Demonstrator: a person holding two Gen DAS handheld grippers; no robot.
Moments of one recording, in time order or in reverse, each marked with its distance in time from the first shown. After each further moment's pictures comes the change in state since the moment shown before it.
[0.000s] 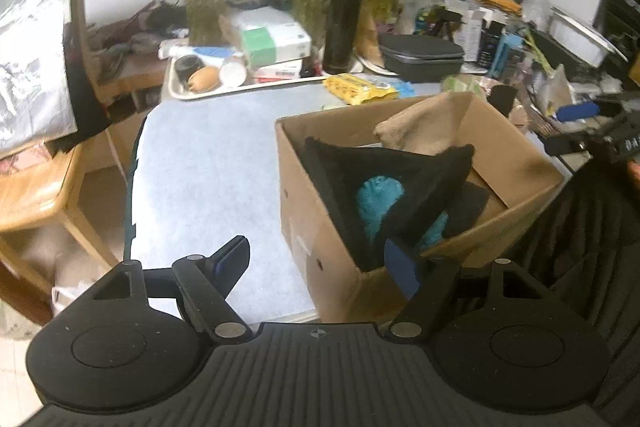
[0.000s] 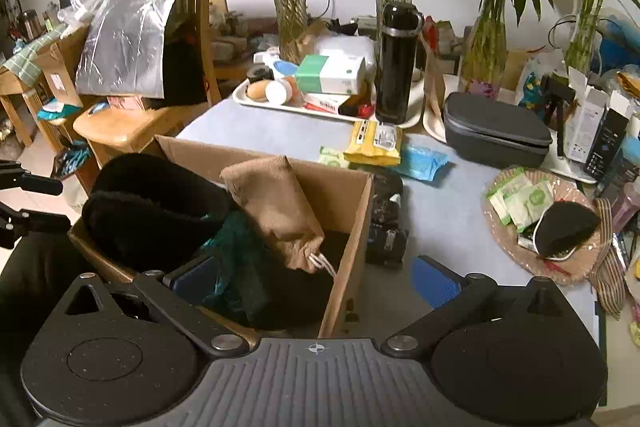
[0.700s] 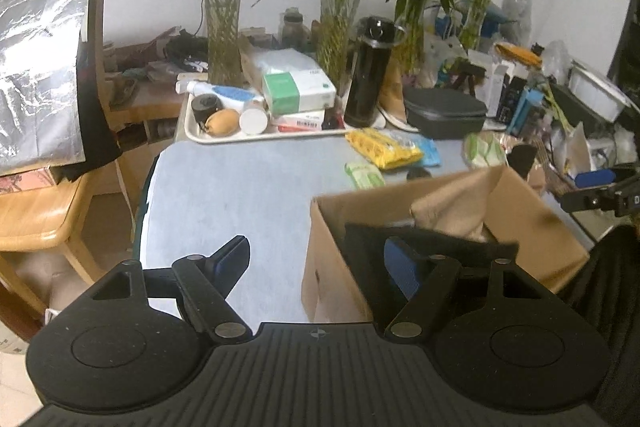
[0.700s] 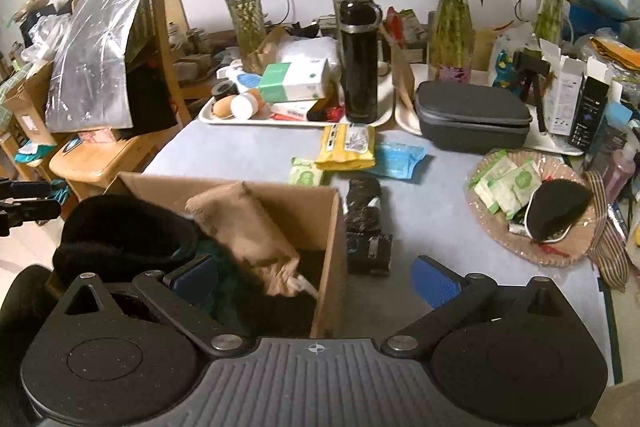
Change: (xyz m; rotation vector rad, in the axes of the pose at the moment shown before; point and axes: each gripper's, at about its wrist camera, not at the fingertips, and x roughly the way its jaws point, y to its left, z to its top) left arm 0.014 0.026 0.038 -0.060 -0.127 0.010; right arm 0.017 -0.029 0.018 0.145 -0.030 -0.045
